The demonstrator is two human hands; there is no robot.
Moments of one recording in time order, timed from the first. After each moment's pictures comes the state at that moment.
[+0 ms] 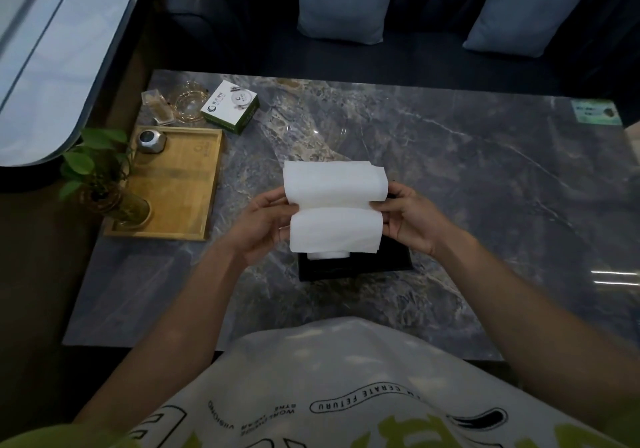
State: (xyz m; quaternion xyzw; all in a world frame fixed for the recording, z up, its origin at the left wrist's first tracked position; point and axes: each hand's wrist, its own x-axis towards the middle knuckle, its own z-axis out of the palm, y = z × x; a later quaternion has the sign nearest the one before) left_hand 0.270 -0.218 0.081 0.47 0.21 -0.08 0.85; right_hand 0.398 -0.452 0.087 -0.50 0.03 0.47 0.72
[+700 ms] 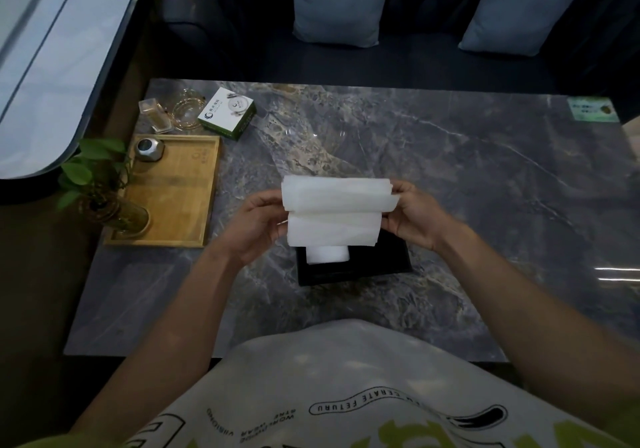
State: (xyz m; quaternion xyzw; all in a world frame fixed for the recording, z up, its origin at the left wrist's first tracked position) left_hand 0.276 -0.220 0.096 0.48 0.21 -0.05 0.85; right_hand 0.405 -0.447 0.098 -0.51 0.01 0.46 0.73
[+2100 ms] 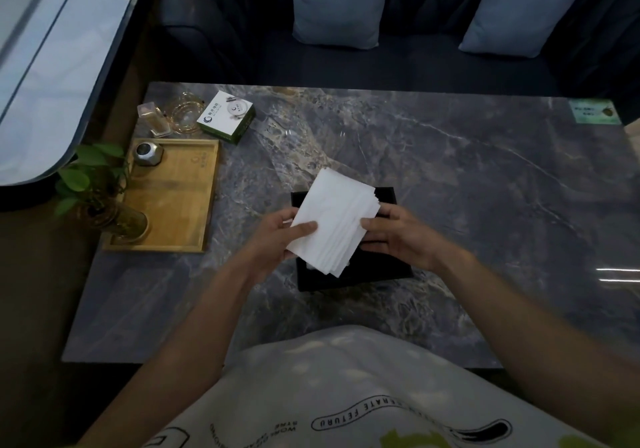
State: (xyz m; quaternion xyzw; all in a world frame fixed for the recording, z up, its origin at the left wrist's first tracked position) left_hand 0.279 -0.238 0.068 0.57 0.29 -0.13 0.76; right_hand 0.393 -0.461 0.073 -0.57 -0.03 0.52 0.64
